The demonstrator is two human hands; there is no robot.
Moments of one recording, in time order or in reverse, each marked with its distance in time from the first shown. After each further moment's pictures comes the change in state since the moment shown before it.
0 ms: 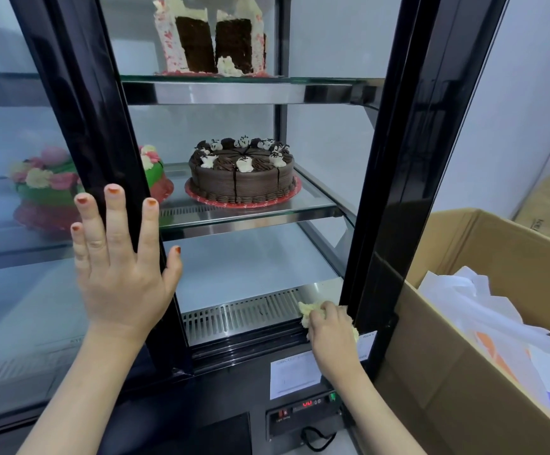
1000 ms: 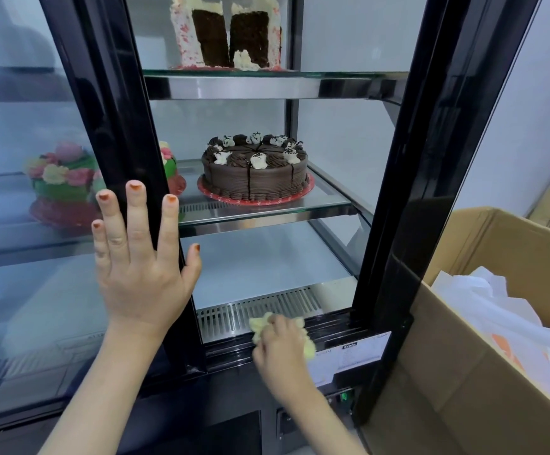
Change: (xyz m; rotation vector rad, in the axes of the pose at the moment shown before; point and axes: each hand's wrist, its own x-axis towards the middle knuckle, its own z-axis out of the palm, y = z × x) left_hand -0.001 0.000 0.002 -0.001 0.015 0.001; right_hand -0.015 -0.104 0.001 0.253 -0.131 -0.060
